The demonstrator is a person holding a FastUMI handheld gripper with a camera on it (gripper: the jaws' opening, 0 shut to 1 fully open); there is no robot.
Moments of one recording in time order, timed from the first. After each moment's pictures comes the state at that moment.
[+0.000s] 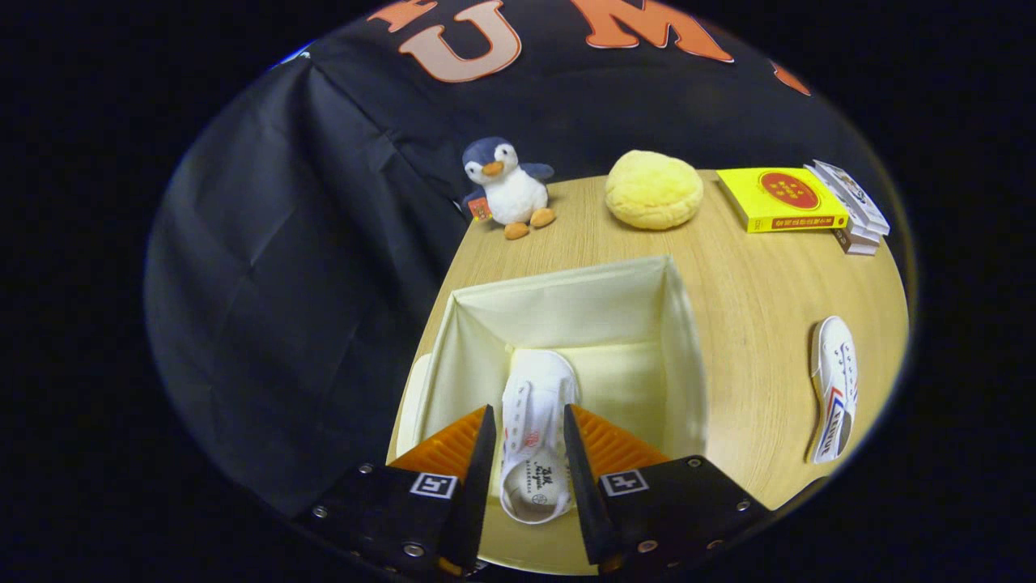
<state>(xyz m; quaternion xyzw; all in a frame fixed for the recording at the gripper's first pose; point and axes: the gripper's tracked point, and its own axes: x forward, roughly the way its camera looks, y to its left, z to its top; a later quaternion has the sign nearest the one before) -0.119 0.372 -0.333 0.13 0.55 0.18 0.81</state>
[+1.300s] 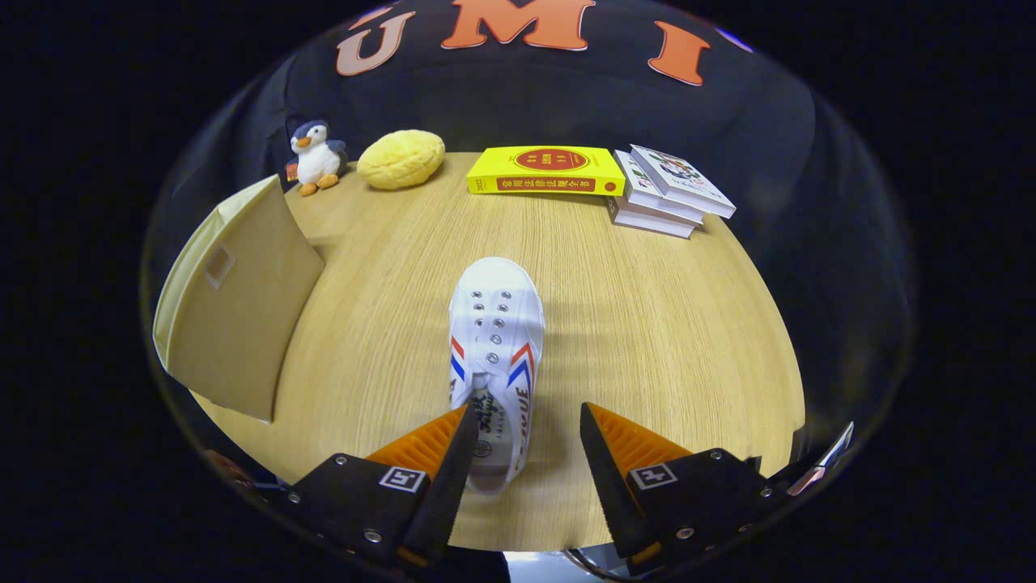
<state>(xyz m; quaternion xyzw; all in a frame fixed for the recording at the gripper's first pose) -0.190 -0.010 -0.449 -0.07 0.55 0.03 0.83</state>
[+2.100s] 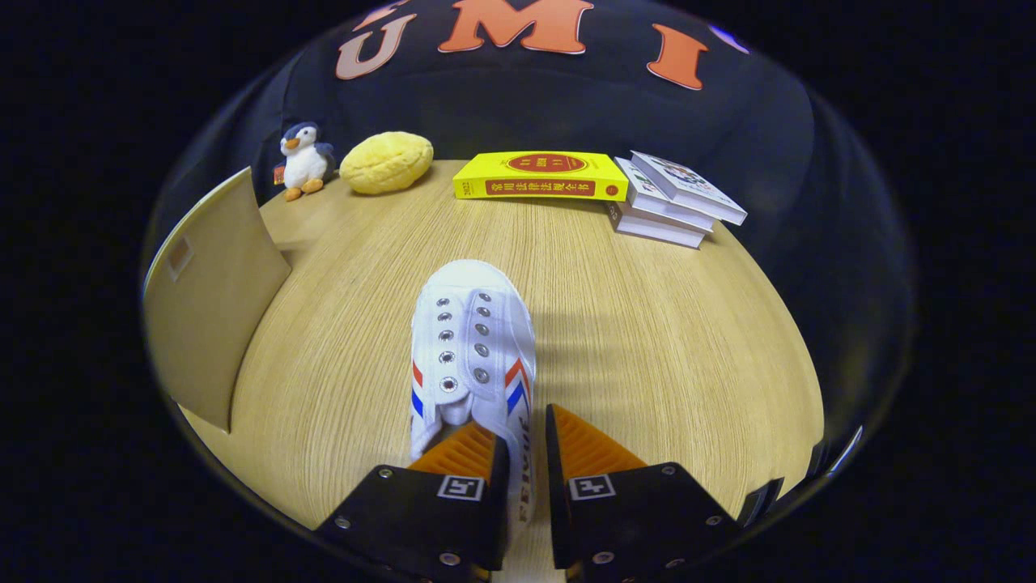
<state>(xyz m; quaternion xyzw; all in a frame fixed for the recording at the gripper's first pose) -0.150 -0.014 -0.492 -0.05 0.50 0.01 0.87</state>
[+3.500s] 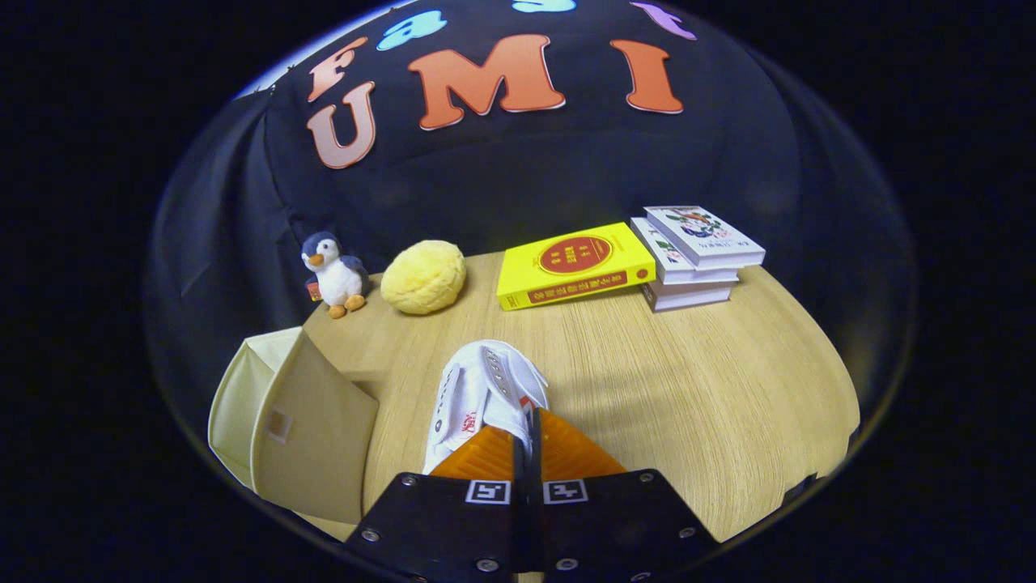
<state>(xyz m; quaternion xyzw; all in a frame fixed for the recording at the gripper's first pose) -0.066 0.061 -0.379 0.08 0.42 0.04 0.90</state>
